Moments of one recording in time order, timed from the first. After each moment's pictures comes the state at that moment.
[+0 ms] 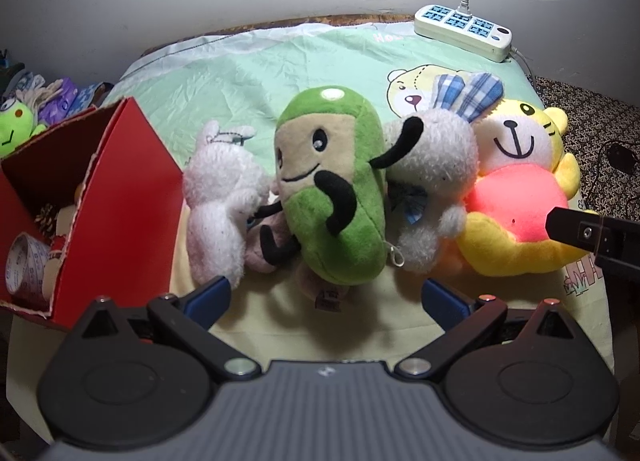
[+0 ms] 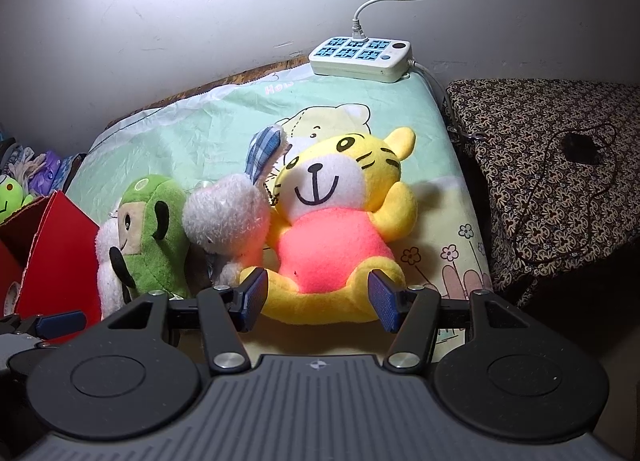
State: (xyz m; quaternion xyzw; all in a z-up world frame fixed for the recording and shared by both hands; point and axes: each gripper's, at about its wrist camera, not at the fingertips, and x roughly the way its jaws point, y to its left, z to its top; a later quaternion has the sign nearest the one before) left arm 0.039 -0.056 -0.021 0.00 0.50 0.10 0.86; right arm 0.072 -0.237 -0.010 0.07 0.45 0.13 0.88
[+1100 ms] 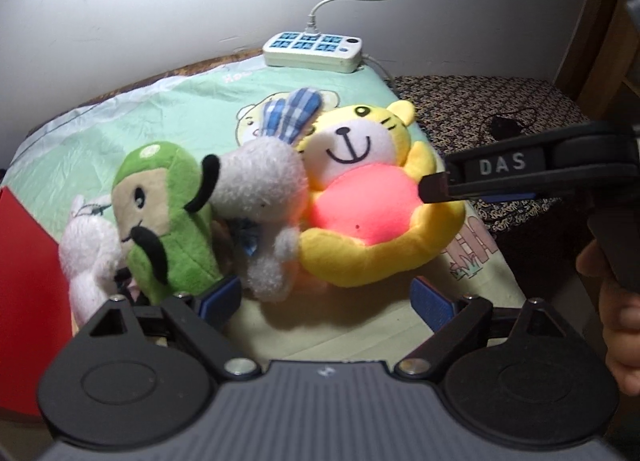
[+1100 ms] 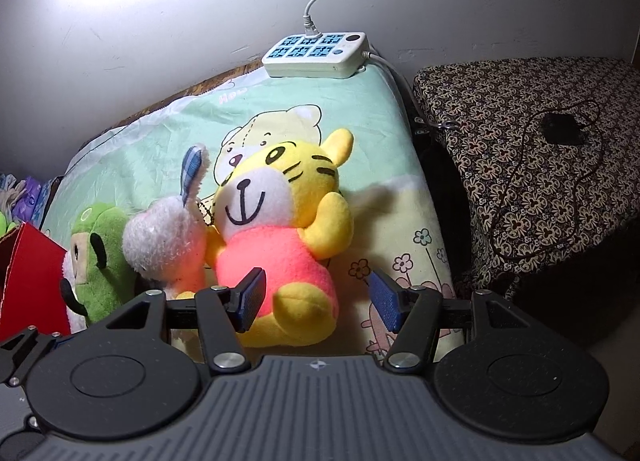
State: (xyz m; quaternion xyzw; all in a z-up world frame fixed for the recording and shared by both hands) left arm 0.037 -0.123 -0.027 0.05 0.44 -0.10 0.89; right arm 0.101 -0.281 -0.031 0.10 0.46 0.11 0.87
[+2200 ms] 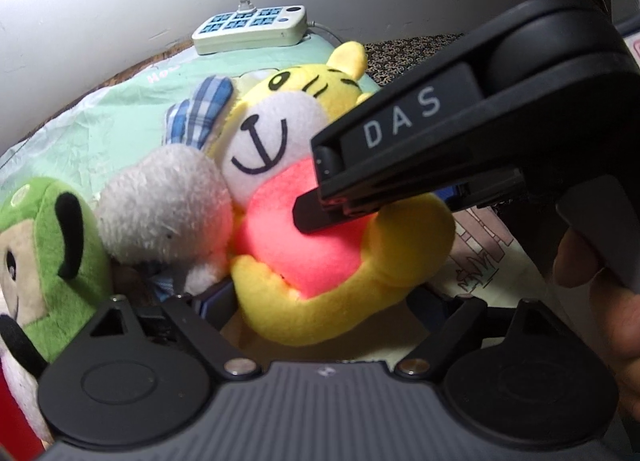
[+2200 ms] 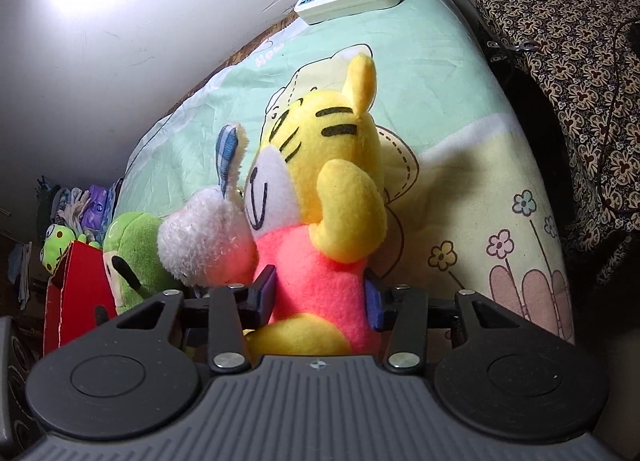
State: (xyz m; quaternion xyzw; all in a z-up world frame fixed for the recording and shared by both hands) left arm 0.086 -0.151 -0.080 0.09 0.46 -0.15 0.87; right arm 0.144 -0.278 -0.071 0.21 0.52 0.22 0.80
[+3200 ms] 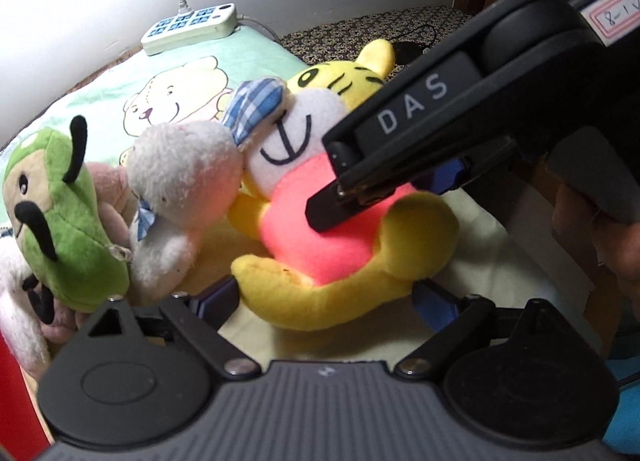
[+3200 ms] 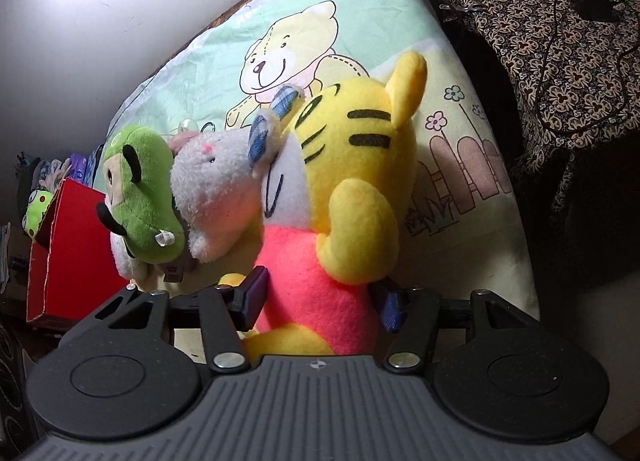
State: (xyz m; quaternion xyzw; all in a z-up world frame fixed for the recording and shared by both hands) left arm -0.003 -0.135 -0.082 0.12 0.46 -0.23 0.85; right arm 0.072 -0.292 -0.070 0.19 0.55 0.18 0.79
